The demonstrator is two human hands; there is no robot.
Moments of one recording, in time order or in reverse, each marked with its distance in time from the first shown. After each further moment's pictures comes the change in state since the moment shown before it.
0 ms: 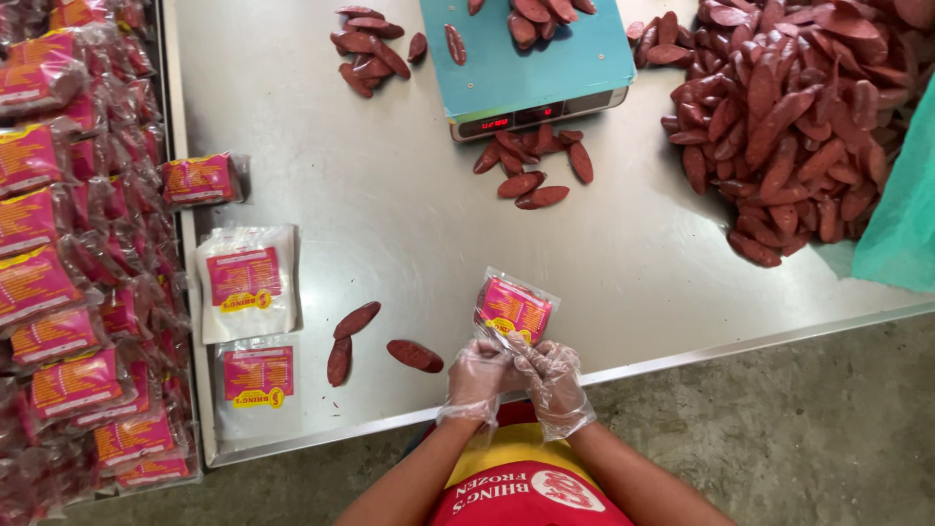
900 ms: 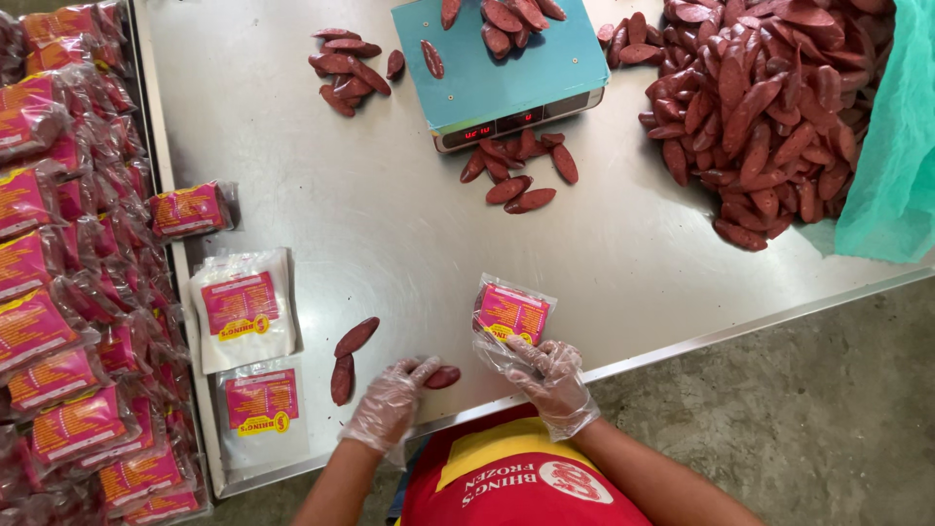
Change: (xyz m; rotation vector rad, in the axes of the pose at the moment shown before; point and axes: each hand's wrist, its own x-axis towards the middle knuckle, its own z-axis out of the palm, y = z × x) left_hand -0.009 0.012 -0.162 0.831 -0.252 0.674; right_hand -0.011 0.009 0.006 -0.081 -0.037 0.034
